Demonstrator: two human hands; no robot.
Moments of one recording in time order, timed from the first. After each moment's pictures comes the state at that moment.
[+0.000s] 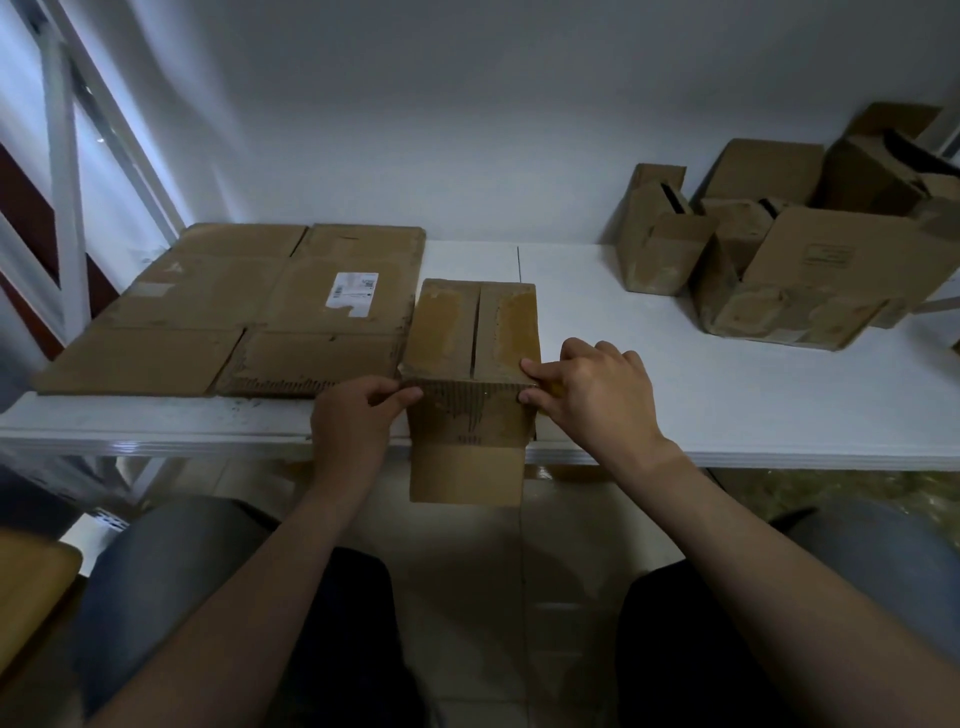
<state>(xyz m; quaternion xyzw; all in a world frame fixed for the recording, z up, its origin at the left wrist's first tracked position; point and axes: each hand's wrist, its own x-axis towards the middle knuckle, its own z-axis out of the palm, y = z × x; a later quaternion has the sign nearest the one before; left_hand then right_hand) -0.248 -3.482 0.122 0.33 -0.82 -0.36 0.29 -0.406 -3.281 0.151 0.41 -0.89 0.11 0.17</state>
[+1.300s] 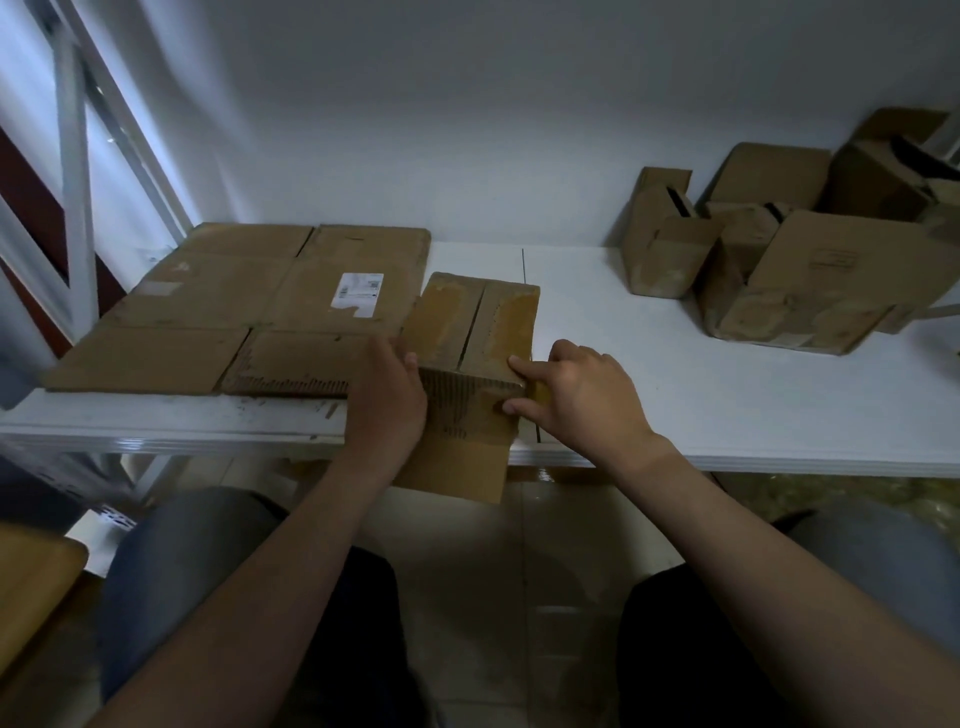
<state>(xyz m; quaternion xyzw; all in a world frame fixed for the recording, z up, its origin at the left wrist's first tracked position) -0.282 -3.471 0.138 0.37 -0.85 -0.29 0.25 -0.403 -3.290 0.155 0.48 -0.86 0.08 0.14</state>
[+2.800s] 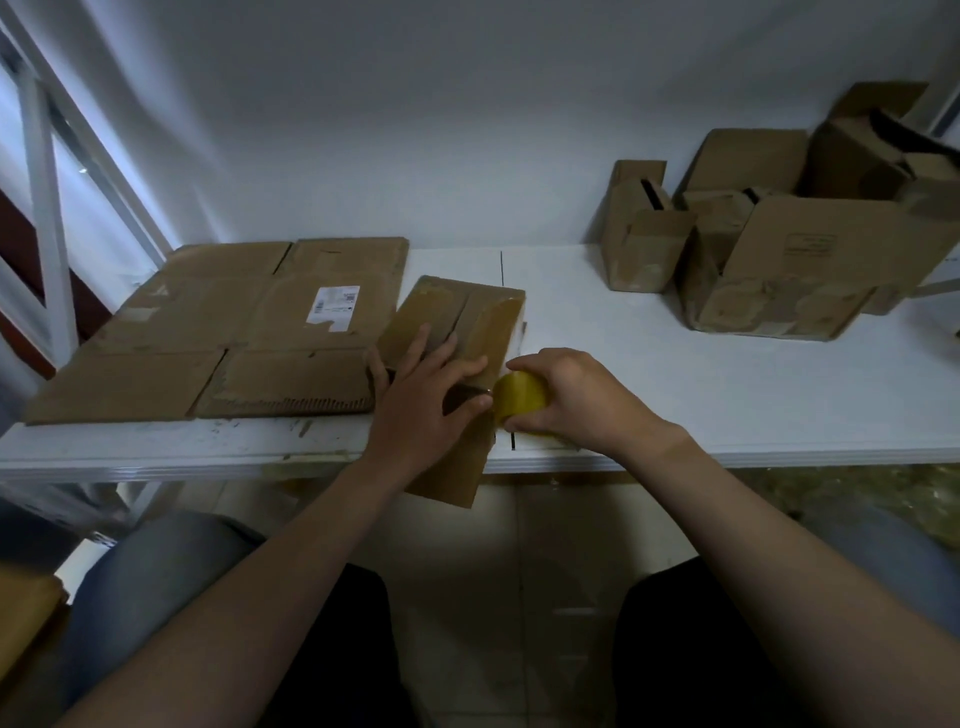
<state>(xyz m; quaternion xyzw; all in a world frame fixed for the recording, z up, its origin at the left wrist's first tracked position) -0.320 -3.446 0.123 0.14 -0.96 -0.16 0.20 -0.432 -3.263 0.170 0.48 -0.85 0.21 -0.06</state>
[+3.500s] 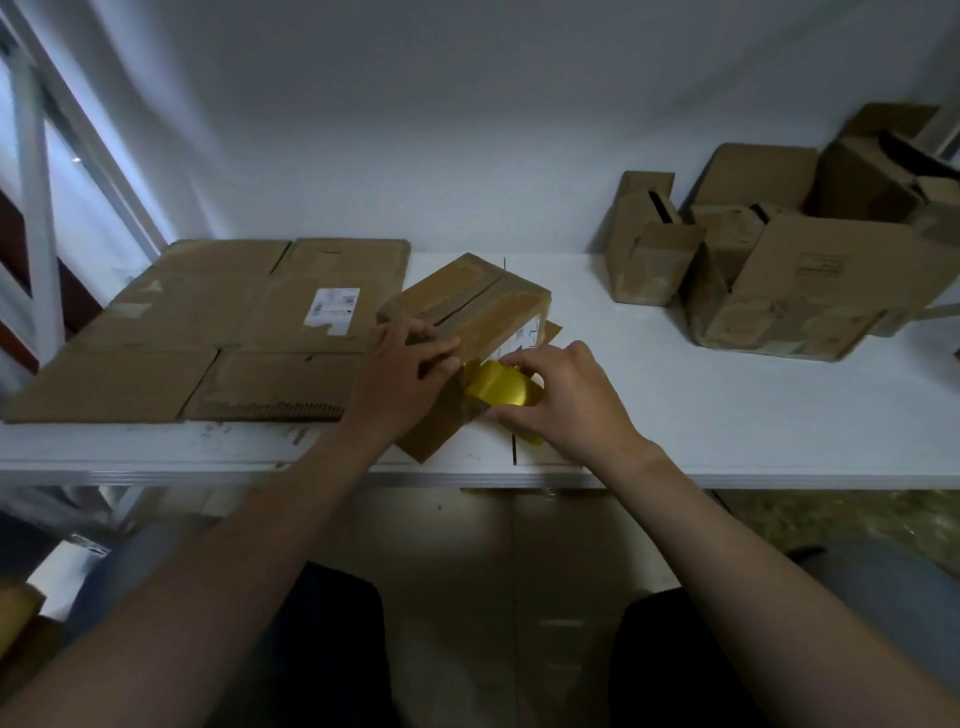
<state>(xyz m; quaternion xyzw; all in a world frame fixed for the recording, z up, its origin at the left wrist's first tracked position) -0.348 -3.500 0.128 0.18 -0.93 -0.22 0.21 -0.435 -3.286 0.156 0.42 -0.87 0.27 0.01</state>
